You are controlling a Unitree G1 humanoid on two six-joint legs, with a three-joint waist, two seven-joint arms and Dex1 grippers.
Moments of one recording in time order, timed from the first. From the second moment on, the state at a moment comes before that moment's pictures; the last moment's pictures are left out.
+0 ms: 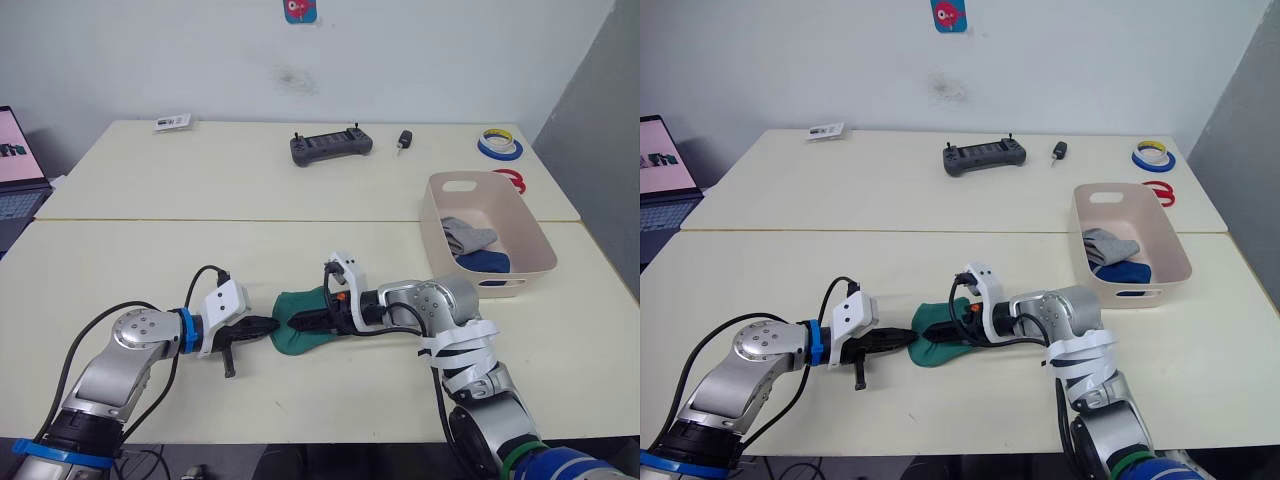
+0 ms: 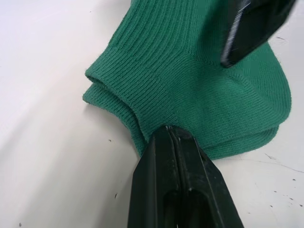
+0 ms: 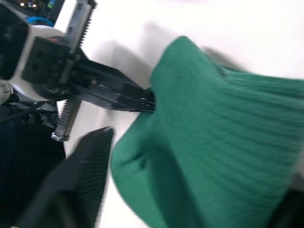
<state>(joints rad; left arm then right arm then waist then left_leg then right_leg) -0.14 0.79 -0.07 -0.04 -0.27 0.23 -1.10 -0.67 0.01 0.12 0.06 0.49 1.39 0.52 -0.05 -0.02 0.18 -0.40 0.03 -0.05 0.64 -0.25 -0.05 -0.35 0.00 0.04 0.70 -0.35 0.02</state>
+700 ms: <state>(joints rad) -0.22 0.87 0.10 -0.29 -0.61 0.59 -1.14 -0.62 -0.27 0.02 -0.39 0.62 1.29 0.61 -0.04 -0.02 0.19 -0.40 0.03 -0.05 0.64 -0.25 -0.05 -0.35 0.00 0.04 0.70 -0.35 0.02</state>
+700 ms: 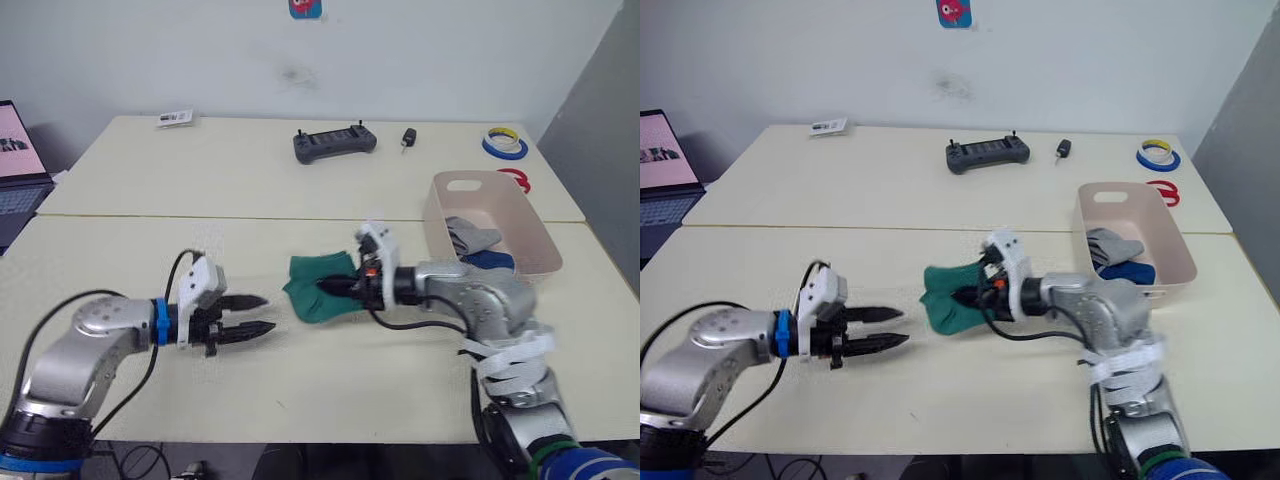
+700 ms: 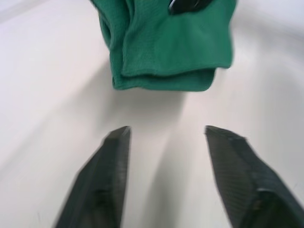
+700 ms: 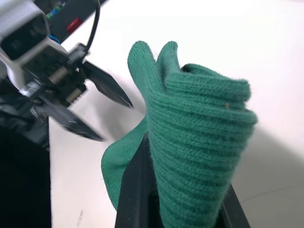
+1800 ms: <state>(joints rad) -0.82 0.74 -0.10 -0.30 -0.75 0.88 -1.08 -0.81 -0.91 0.30 0.63 -0.29 -0.49 0.86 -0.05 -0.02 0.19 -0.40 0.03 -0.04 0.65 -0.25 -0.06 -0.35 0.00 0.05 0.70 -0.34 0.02</state>
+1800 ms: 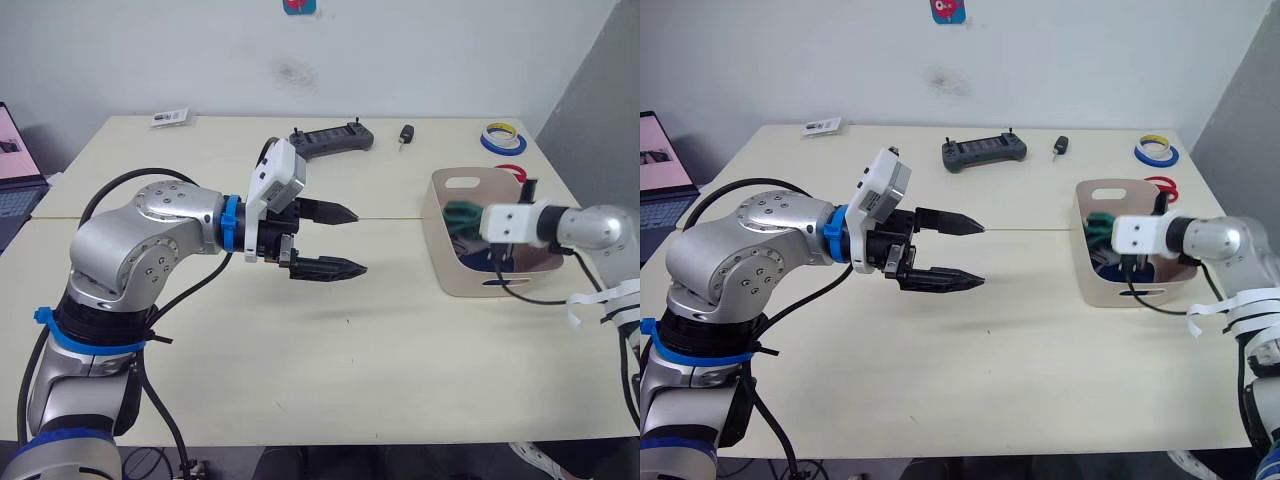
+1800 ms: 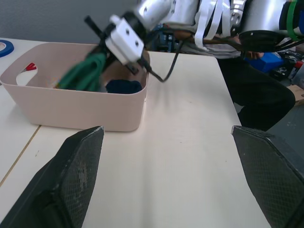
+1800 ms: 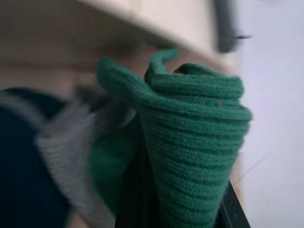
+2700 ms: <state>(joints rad) -0.63 0.86 -0.01 -0.30 -0.66 0.82 -1.08 -0.96 -1.10 0.21 0.65 -0.20 -0.42 1.30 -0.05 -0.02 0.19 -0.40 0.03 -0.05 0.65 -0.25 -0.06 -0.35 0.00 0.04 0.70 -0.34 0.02</state>
